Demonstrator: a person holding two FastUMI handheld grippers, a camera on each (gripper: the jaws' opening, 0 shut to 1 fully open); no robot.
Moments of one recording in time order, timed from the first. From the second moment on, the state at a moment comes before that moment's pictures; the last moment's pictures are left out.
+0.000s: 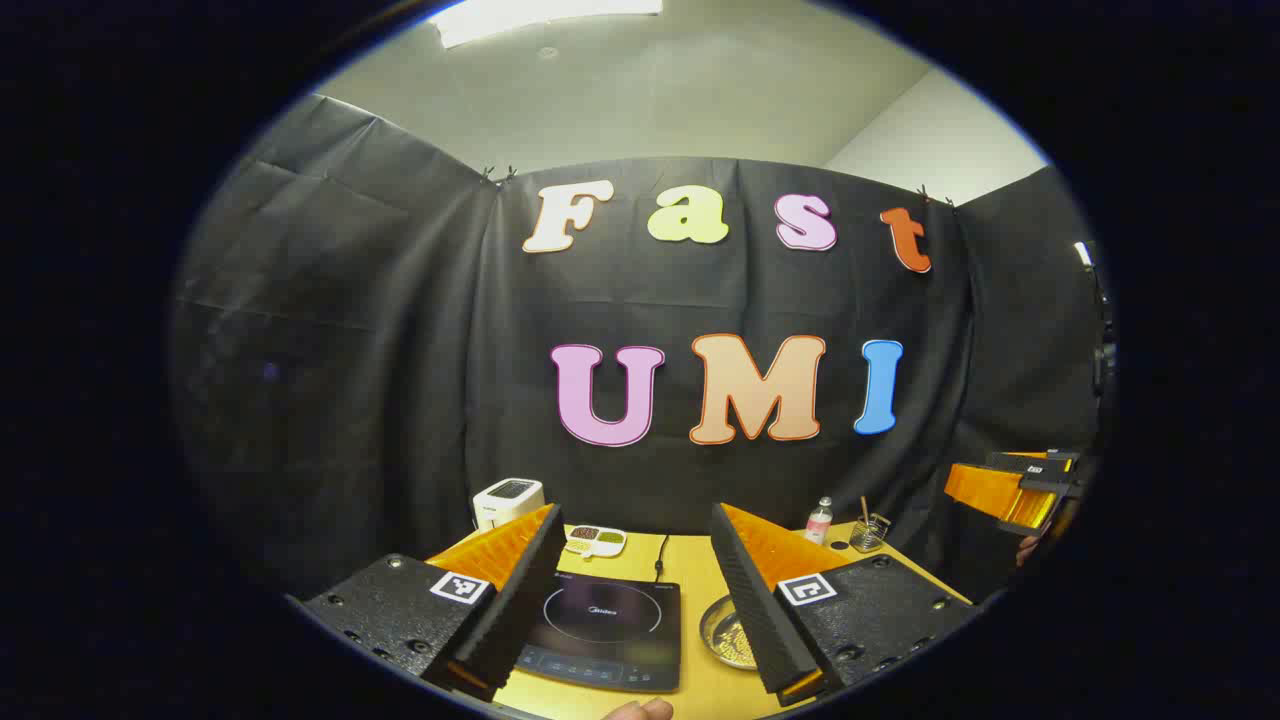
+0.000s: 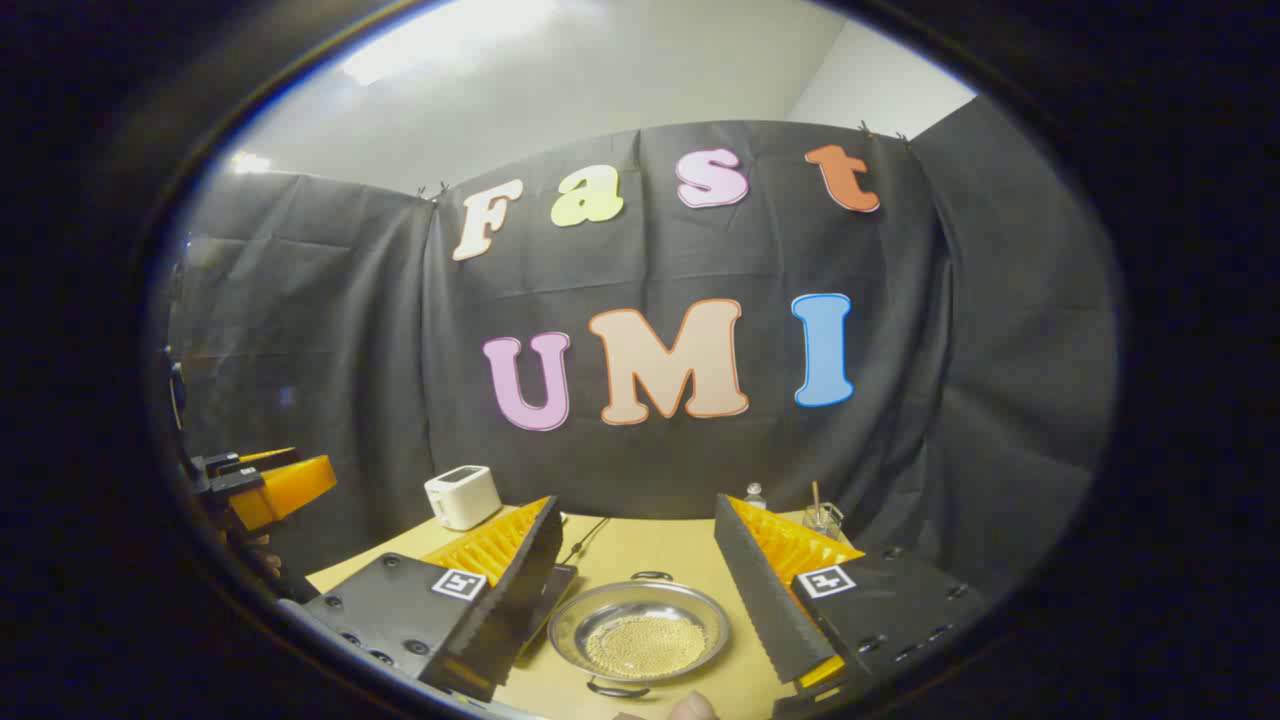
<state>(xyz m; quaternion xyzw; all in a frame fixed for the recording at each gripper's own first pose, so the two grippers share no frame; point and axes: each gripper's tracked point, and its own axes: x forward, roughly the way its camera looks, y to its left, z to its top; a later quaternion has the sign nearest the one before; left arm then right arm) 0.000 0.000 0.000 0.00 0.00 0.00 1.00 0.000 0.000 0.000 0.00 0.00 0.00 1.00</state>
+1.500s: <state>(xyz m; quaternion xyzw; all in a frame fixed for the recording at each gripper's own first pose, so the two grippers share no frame) 0.024 0.037 -0.033 -0.01 0.04 -0.01 1.00 0.035 0.056 -0.055 0.00 0.09 0.02 1.00</state>
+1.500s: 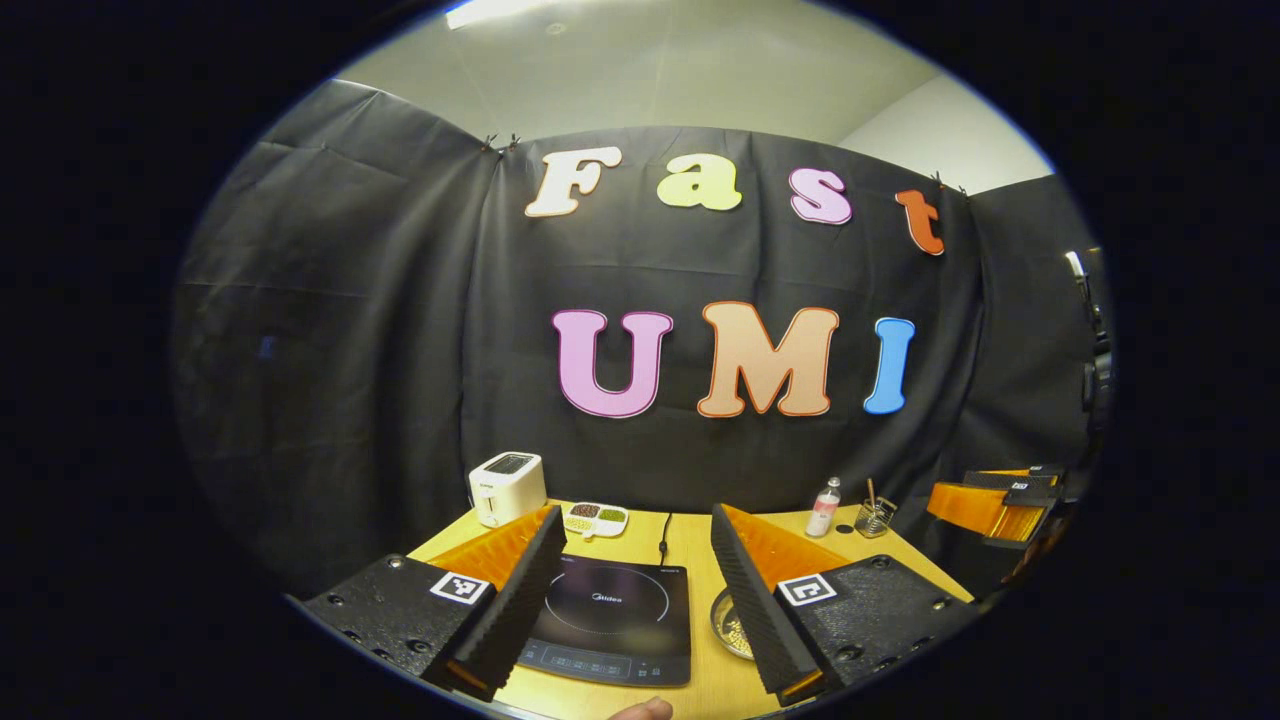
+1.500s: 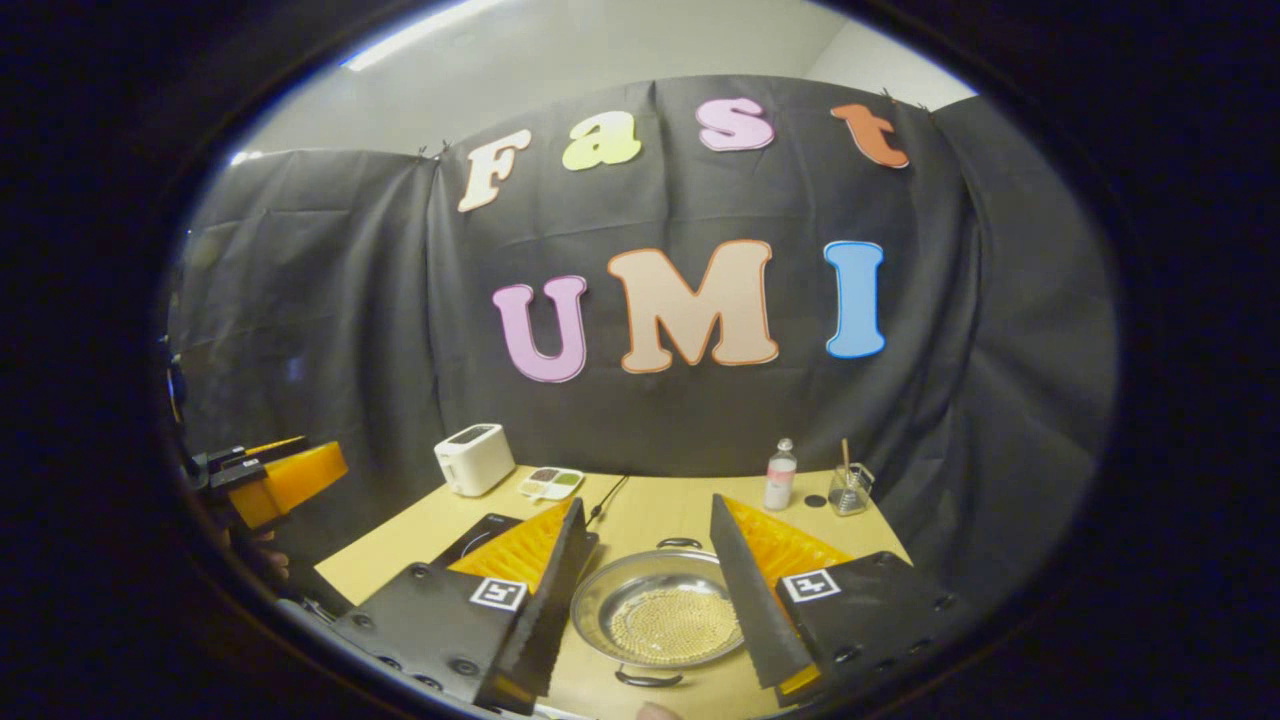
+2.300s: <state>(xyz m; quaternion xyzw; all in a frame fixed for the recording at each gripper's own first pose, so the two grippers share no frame) 0.030 0.084 -0.069 -0.07 0.07 -0.01 1.00 0.038 0.099 -0.207 0.03 0.29 0.01 0.96</state>
